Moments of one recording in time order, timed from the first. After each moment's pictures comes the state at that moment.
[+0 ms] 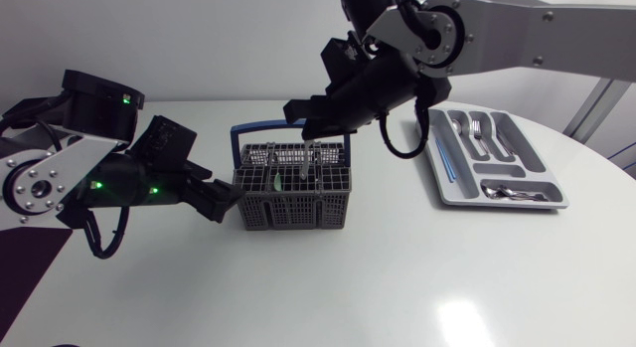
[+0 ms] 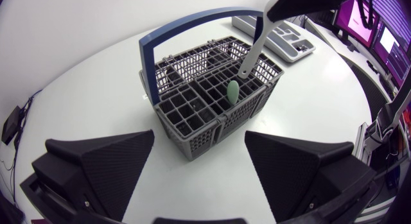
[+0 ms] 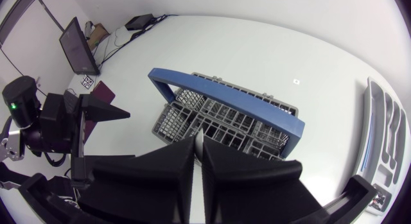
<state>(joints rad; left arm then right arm) -0.33 1.26 0.79 -0.29 0.20 0.19 0.61 1.74 1.51 -0.58 -0.23 0.23</state>
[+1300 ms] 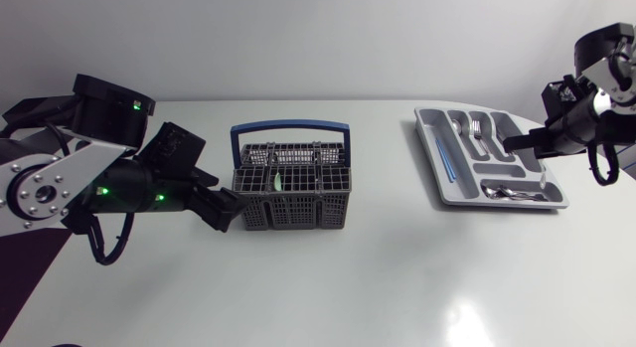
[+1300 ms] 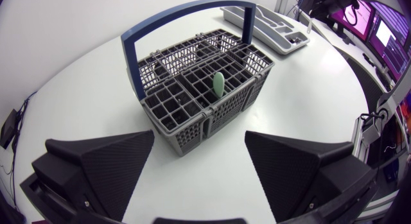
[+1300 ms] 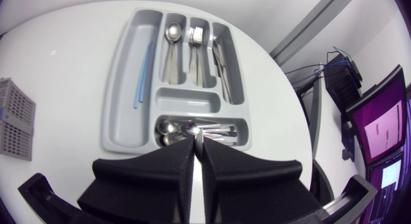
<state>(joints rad) -0.37 1.26 0.79 -0.32 0.20 0.19 -0.19 1.60 1.17 -0.50 0.23 -0.22</state>
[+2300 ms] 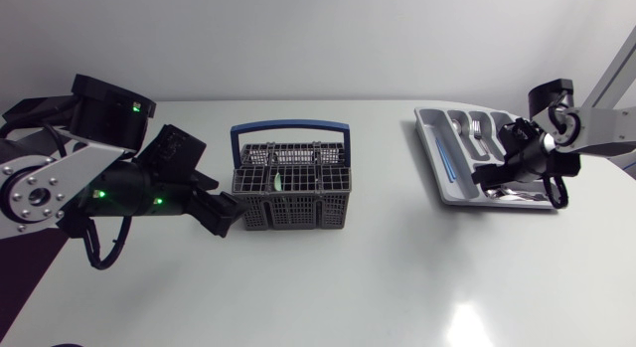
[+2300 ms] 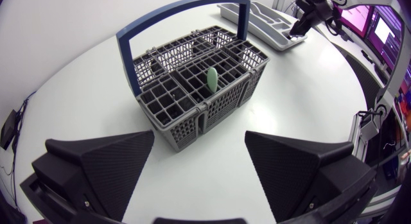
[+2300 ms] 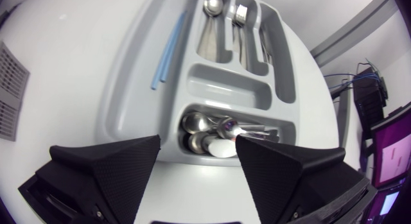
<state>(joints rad) -0.39 1.24 0.79 -0.35 0.19 0.19 -0.18 1.79 1.10 -0.32 0.10 -0.30</state>
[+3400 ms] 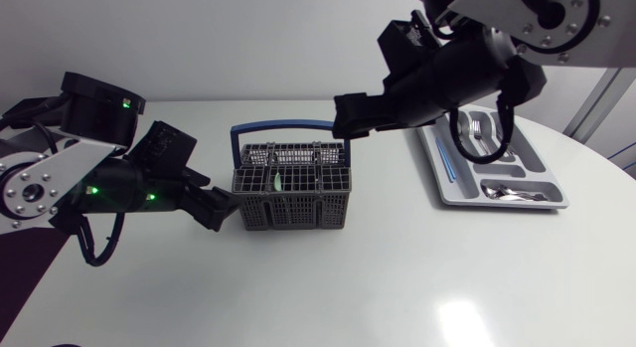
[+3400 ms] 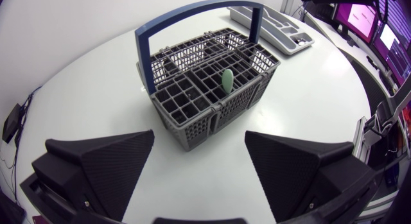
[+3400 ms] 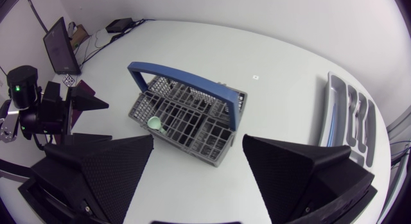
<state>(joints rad) -0.34 1.23 0.79 -0.35 0.19 0.19 0.57 1.52 1.38 -0.69 -0.09 0.18</state>
